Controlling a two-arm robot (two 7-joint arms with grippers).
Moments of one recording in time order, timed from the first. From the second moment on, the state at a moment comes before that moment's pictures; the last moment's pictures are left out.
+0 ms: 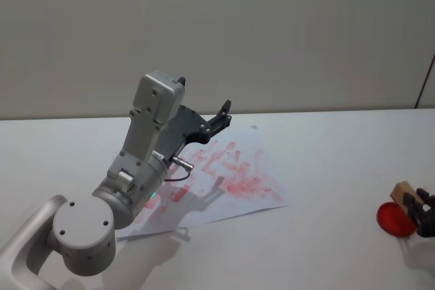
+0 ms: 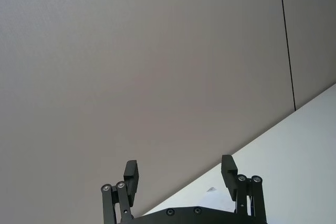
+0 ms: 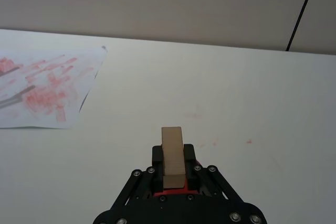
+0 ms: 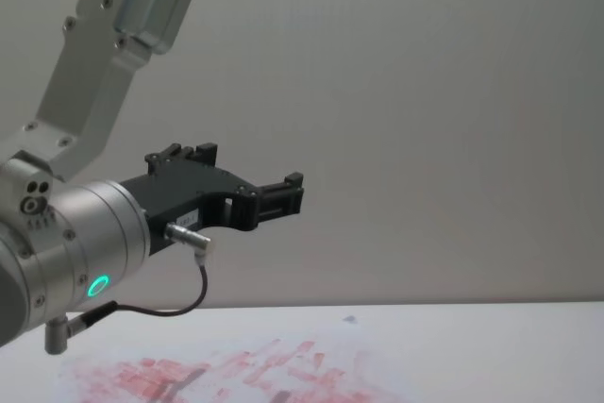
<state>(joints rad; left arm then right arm) -0.24 0.38 0.45 -1.63 -0.20 0.01 -0.01 -0.22 0.60 -0.11 -1.83 0.56 0.28 0.12</state>
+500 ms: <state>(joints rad) -0.24 0.38 0.45 -1.63 -0.20 0.01 -0.01 -0.20 0.58 -0.12 -1.80 0.53 0.31 0.14</state>
